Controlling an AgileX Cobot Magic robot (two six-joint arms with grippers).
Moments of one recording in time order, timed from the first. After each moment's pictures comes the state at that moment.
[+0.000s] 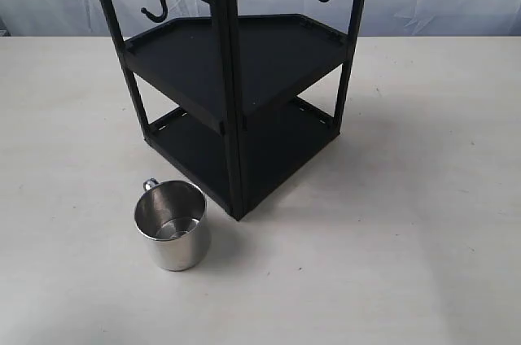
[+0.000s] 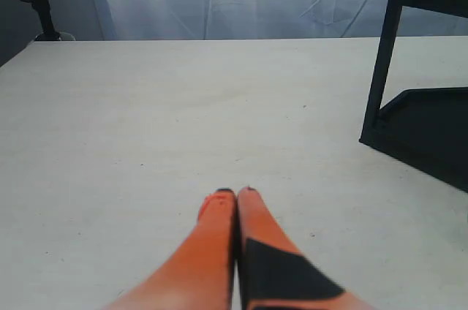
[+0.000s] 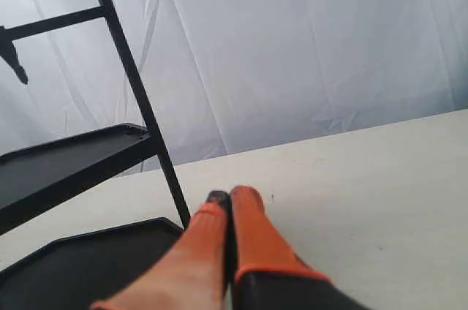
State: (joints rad) left arm 0.03 0.00 0.00 0.00 0.34 0.01; right arm -0.09 0.01 0.00 0.84 0.13 -0.54
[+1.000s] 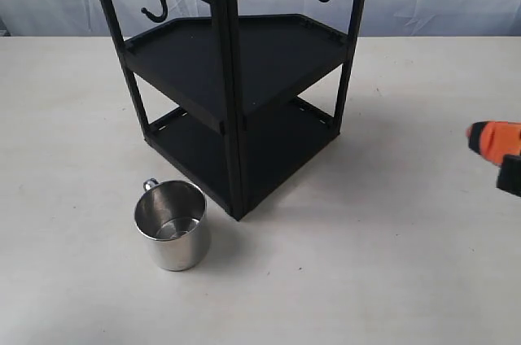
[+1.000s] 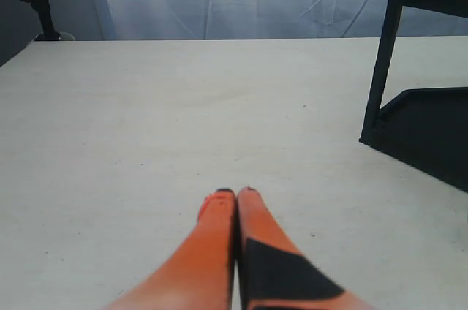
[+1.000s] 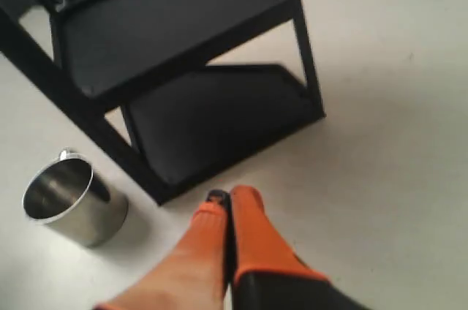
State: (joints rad) left arm 0.03 0.00 0.00 0.00 0.34 0.01; right arm -0.06 0.64 -0.46 0.83 0.64 -0.59
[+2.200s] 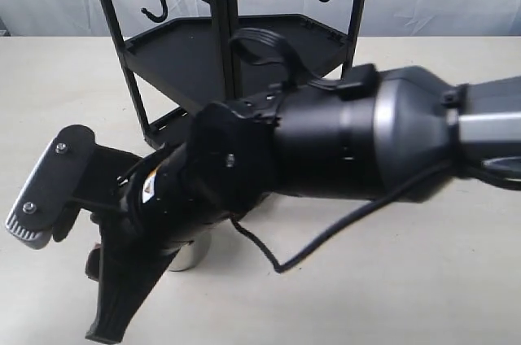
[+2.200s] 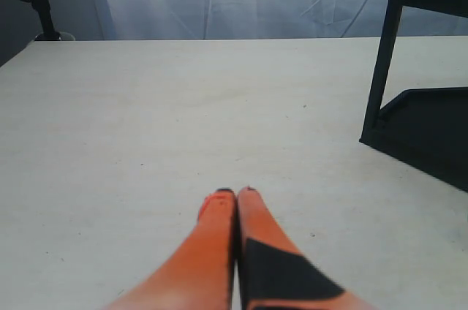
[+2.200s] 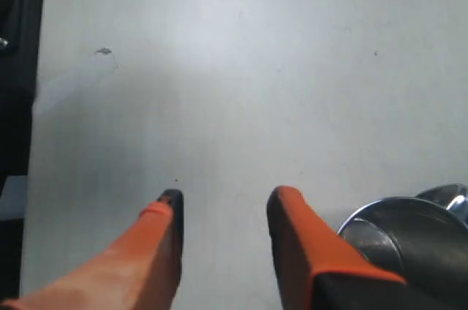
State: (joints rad) left arm 0.03 0.00 0.00 0.00 0.34 0.01; right arm 0.97 1.79 -1.18 0.50 0.44 -0.77
